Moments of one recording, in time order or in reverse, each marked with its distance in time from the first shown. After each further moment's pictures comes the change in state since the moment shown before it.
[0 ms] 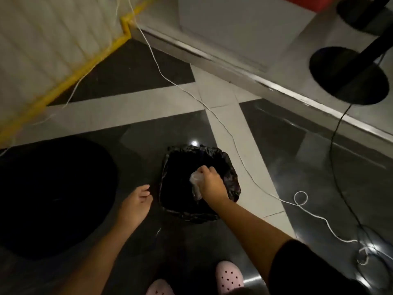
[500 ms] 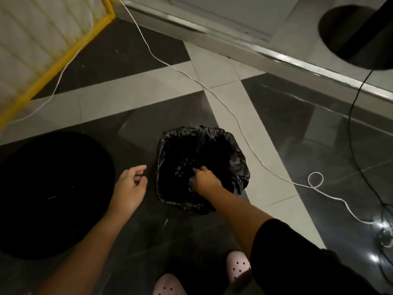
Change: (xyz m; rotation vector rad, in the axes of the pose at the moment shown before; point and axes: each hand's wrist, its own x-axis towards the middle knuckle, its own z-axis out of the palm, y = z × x) left_hand 0.049 -0.020 0.018 0.111 0.142 0.189; right_hand 0.053 0.036 0.072 -0.160 -0.322 0.096
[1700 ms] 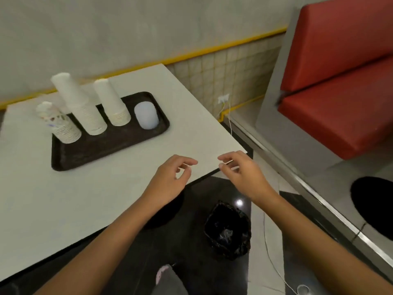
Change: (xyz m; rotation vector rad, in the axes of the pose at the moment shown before) left_hand -0.322 0.313 -0.356 -0.196 0.364 0.326; right_hand -0.483 -0.218 -0.334 0.184 0.352 -0.827
